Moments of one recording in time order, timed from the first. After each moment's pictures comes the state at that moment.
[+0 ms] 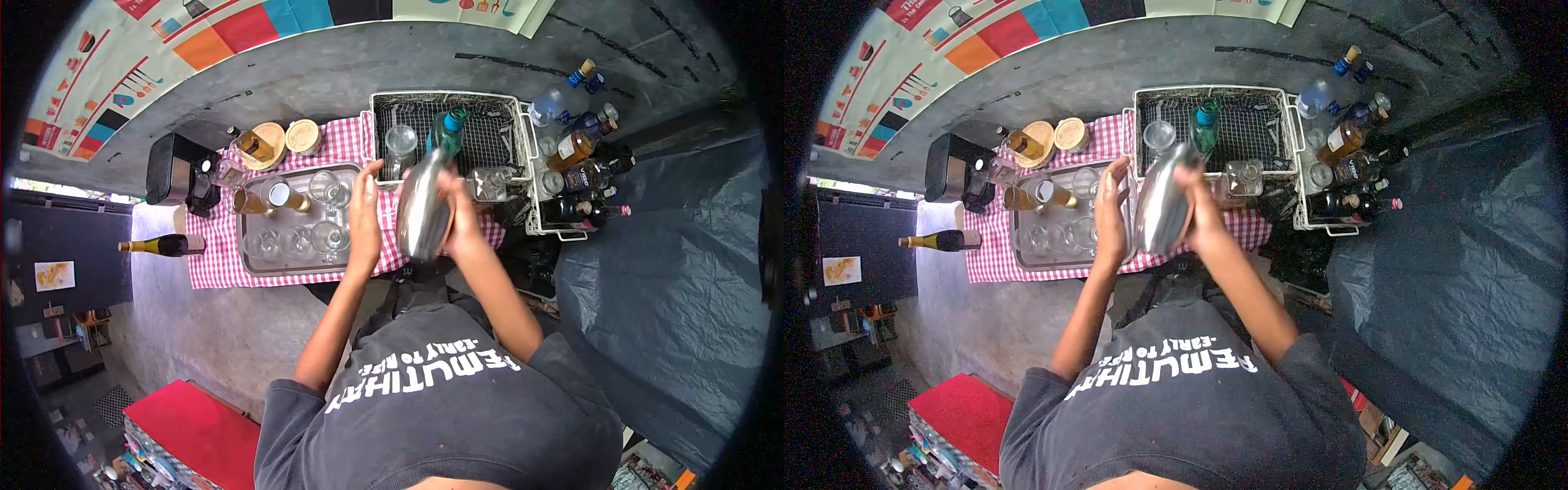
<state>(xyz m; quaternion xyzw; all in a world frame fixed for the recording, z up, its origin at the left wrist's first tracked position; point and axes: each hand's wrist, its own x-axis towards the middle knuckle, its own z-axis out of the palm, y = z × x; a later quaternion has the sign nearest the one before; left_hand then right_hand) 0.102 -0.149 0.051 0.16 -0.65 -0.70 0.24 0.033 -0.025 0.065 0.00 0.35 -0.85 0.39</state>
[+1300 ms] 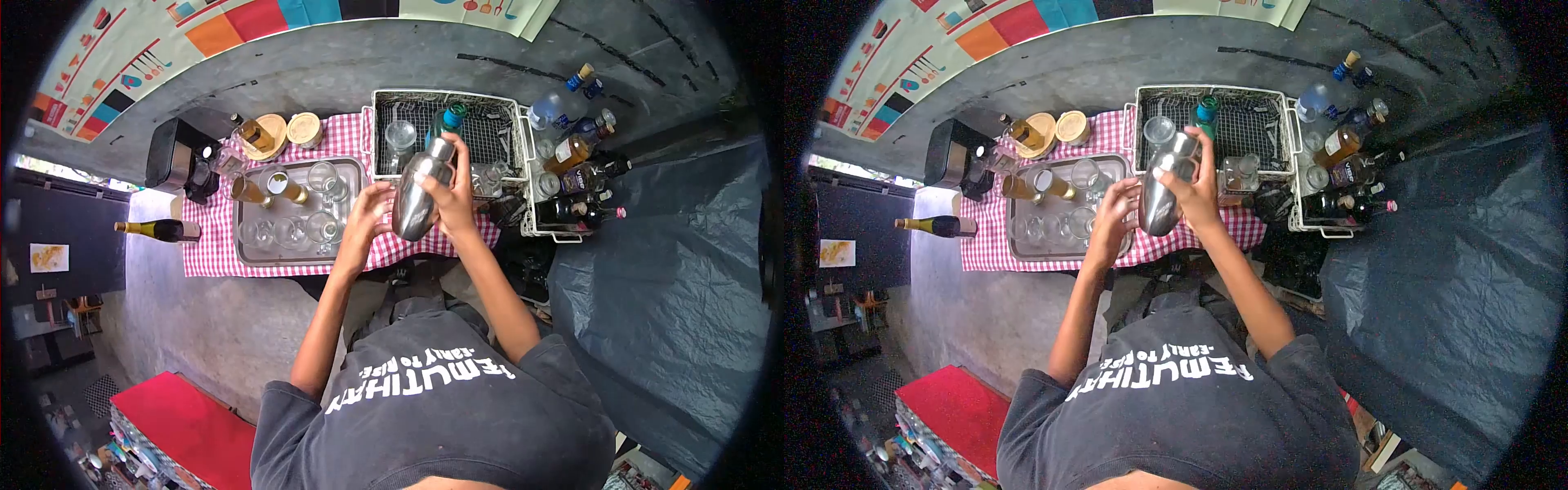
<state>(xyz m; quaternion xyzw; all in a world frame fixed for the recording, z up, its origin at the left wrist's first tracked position) 0.143 -0.153 0.033 0.16 -0.53 -0.83 0.05 0.026 -0.025 0.062 -0.14 0.54 -0.81 0.18</state>
